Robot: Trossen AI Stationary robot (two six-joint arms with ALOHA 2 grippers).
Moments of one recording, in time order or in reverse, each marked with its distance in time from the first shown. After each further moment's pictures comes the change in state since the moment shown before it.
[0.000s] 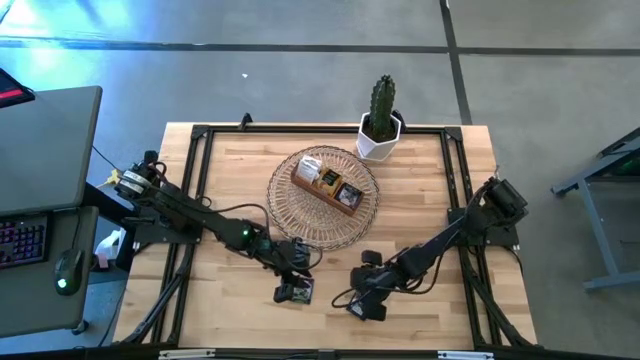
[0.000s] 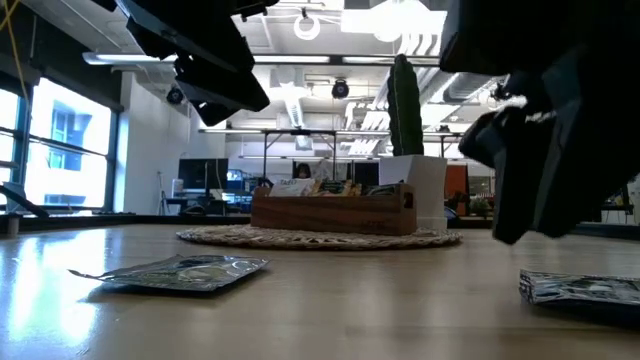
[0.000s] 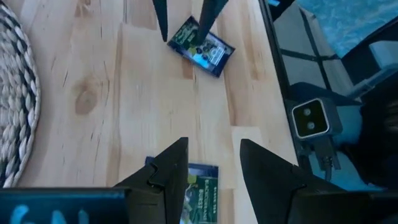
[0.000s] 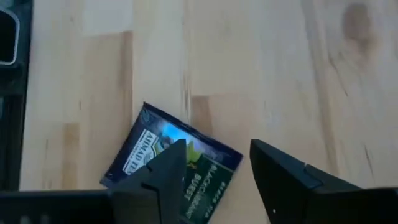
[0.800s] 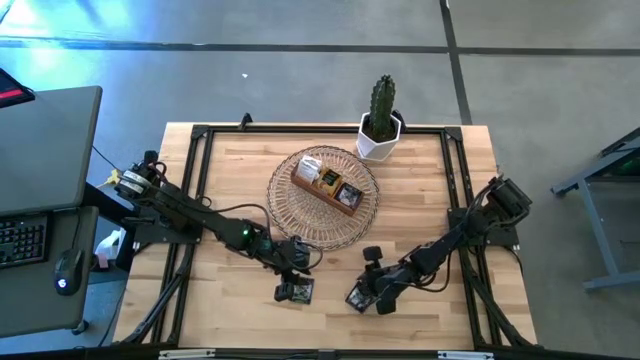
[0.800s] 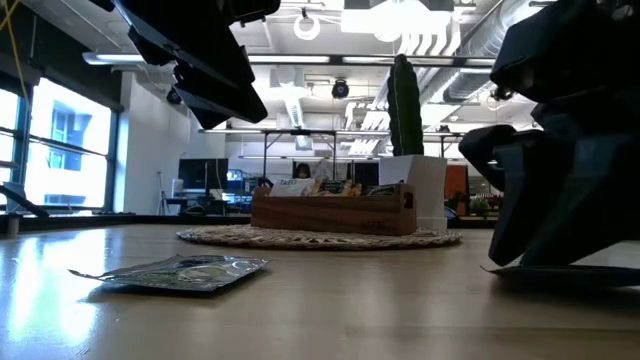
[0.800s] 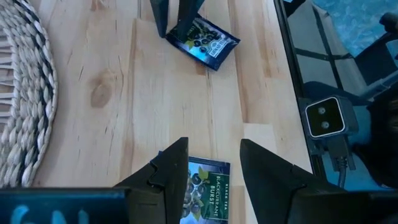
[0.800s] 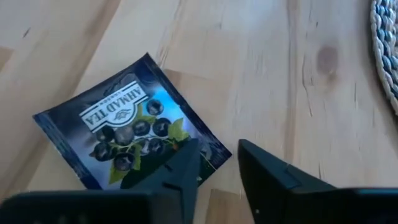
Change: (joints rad) left arm 0.001 0.000 0.000 -0.031 -0.031 -0.004; right arm 0.026 -0.003 -0.274 0.329 0.205 -0.392
